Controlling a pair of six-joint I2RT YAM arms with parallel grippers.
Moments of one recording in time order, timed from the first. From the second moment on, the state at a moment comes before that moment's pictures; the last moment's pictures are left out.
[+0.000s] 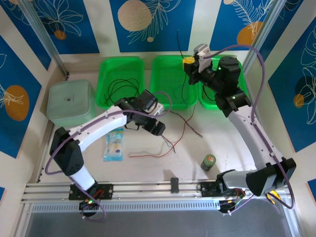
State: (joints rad) left arm -0.80 1.65 1.42 -0.92 0.13 -0.18; right arm 0.31 1.28 1.40 -0.16 -0.35 -0.10
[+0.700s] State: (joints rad) left arm -0.87 1.67 1.28 -0.88 0.05 -0.32; right arm 0.39 1.48 1.62 0.07 -0.48 0.06
